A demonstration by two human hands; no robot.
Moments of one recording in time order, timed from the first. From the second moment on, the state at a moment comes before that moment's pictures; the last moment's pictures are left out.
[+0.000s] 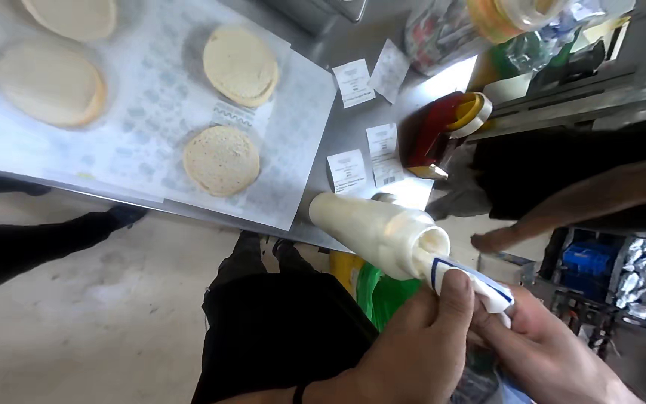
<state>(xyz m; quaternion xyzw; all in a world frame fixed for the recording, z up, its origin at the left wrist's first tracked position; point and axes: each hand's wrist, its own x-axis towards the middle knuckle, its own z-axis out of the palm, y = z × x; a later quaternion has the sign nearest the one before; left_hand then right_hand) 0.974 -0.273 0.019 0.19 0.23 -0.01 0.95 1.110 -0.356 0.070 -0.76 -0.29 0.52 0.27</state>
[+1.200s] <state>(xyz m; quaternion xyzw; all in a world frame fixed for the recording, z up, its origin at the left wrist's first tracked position) 0.967 -0.215 -0.090 0.79 0.13 0.28 0.52 1.128 -0.347 0.046 -0.75 -0.49 0.41 0.19</state>
